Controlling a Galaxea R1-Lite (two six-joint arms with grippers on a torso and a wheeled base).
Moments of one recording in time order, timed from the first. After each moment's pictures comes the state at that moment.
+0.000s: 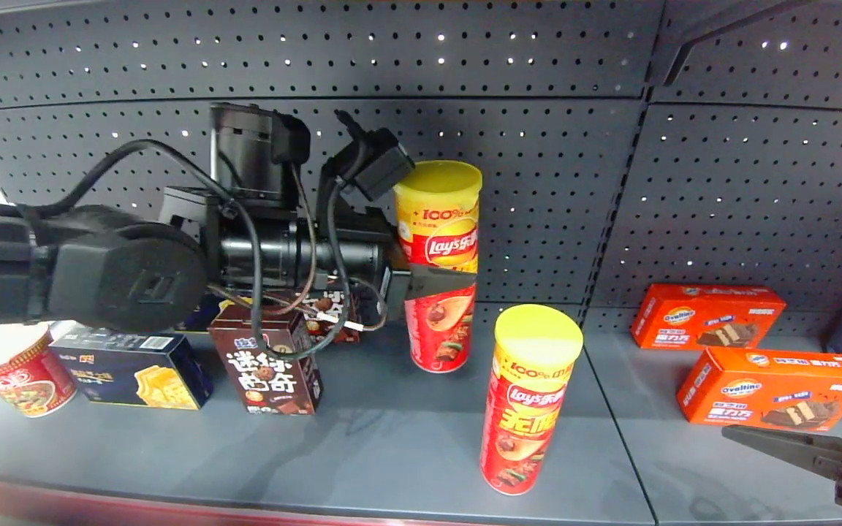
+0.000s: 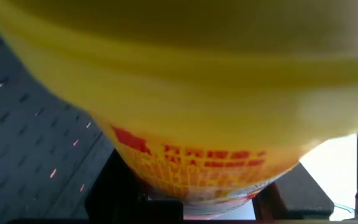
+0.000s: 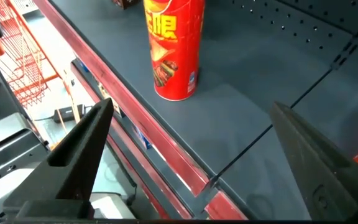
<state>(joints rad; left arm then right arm) -0.49 1.85 -1.33 -0.21 -0.67 0.29 0.53 0.95 -0.22 -0.52 0.27 -0.11</state>
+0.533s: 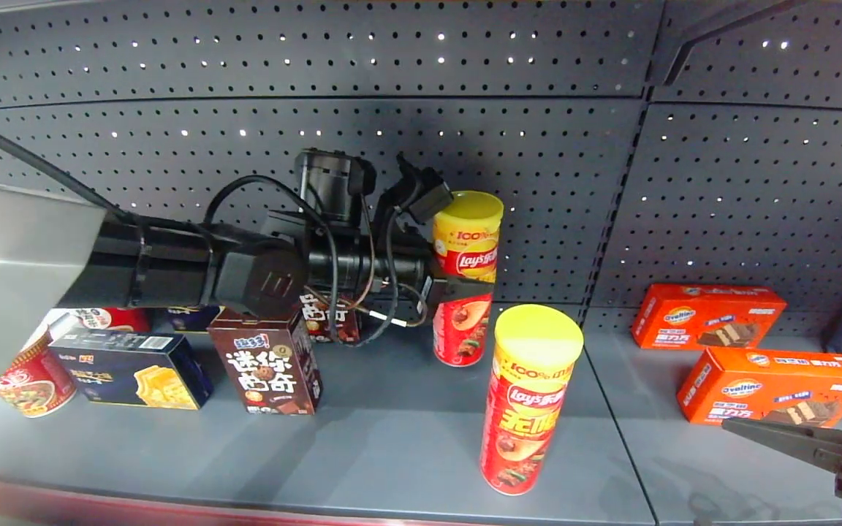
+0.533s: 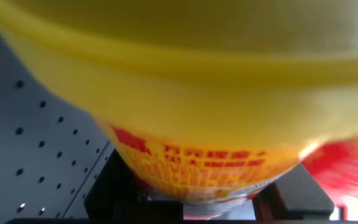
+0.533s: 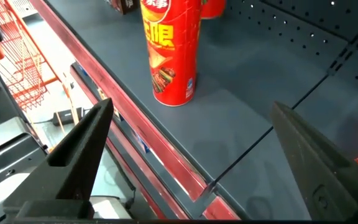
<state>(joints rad) -0.49 2.08 -1.51 -0.21 -0.67 0.31 0.53 0.96 -0.23 -0.52 0.27 -0.11</state>
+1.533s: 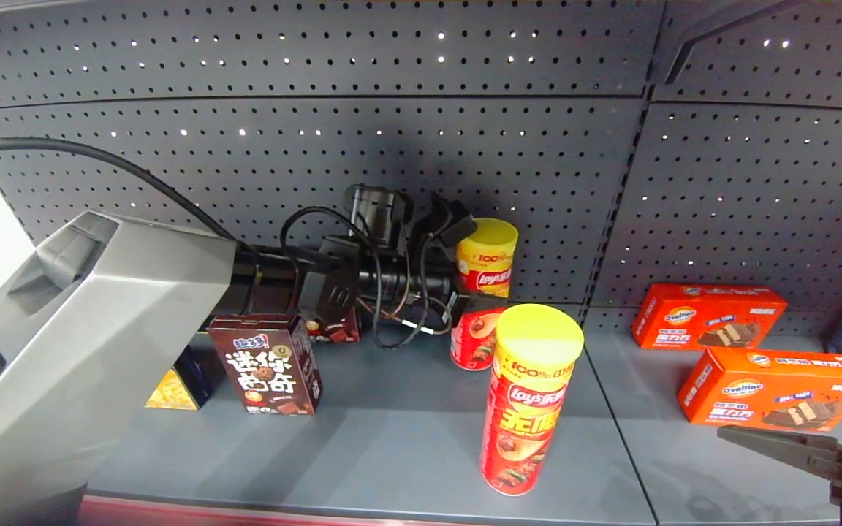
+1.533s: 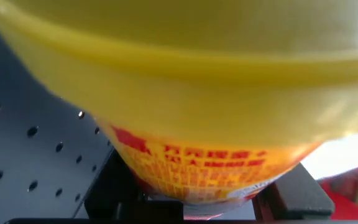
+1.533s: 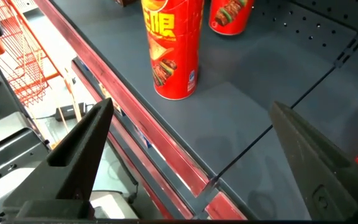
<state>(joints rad) -0.49 2.29 -1.71 -0.20 -0.68 0.33 0.53 0.97 -0.22 -0.52 0.27 -0.11</state>
